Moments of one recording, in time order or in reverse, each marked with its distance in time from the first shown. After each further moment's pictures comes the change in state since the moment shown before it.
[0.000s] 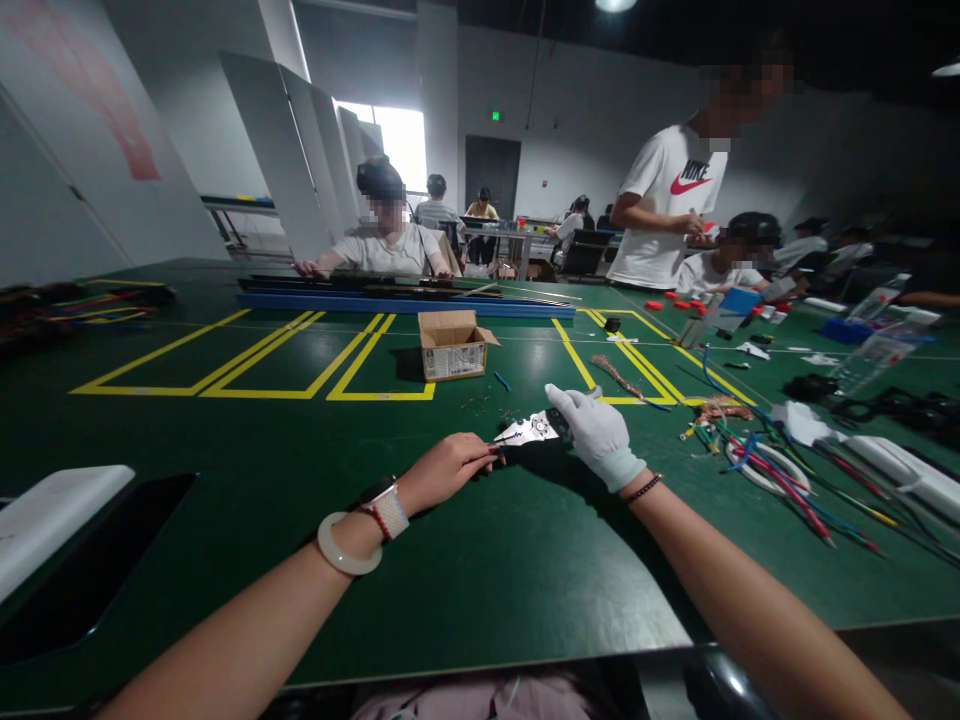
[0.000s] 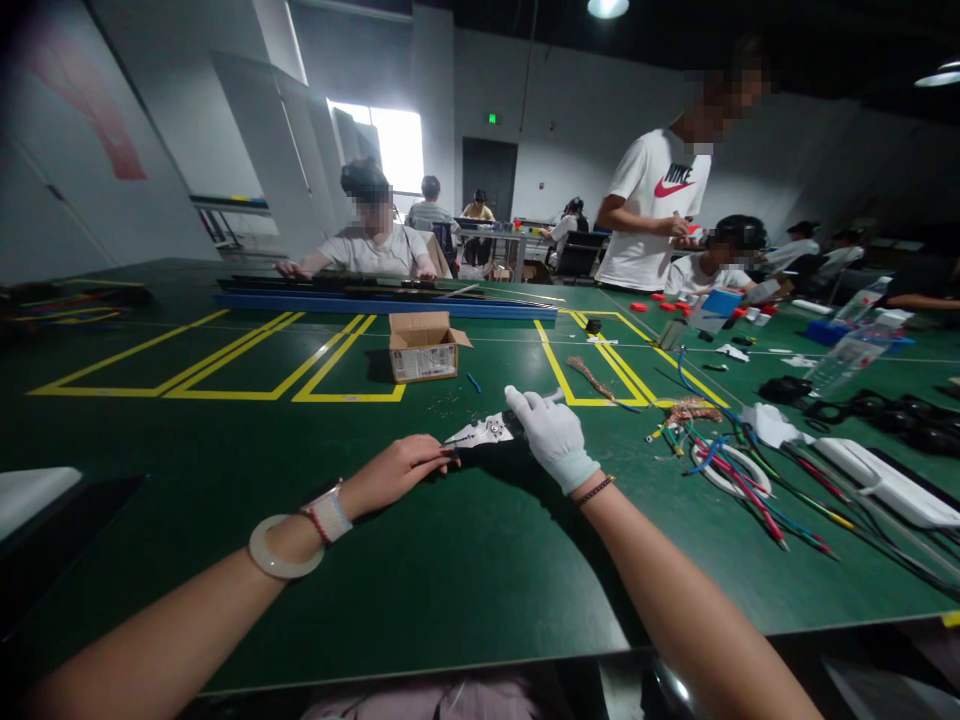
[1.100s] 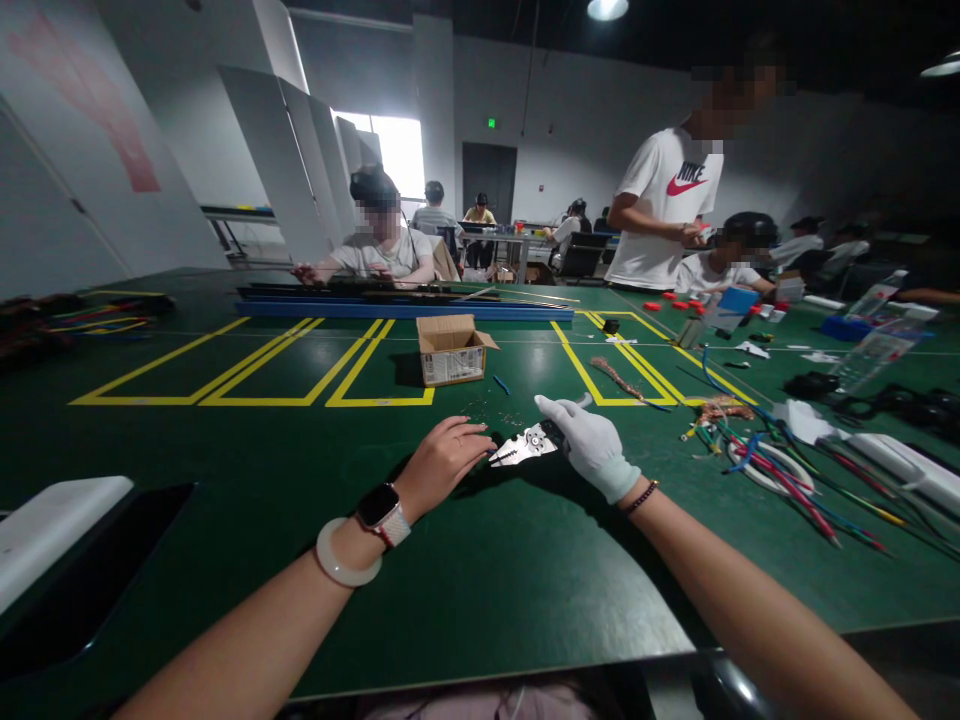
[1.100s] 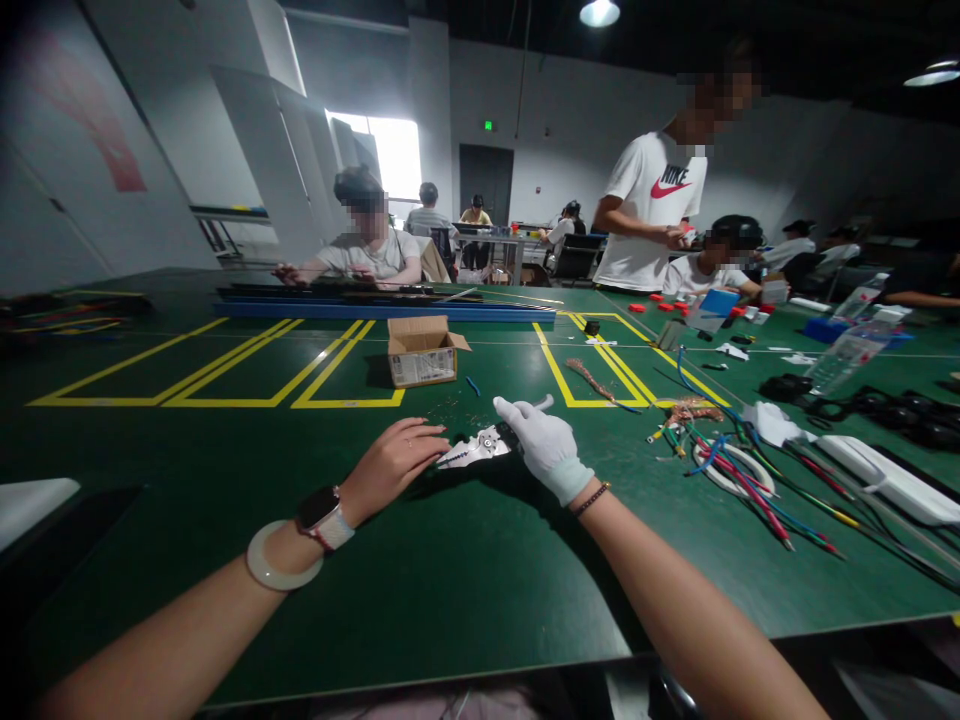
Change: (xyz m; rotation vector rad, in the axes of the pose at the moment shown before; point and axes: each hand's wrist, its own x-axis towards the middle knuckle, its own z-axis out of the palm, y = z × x) left_hand -0.002 -0.001 -0.008 0.368 0.148 0.178; right_hand -0.007 -0.011 -0.001 0.165 0.001 -0.027
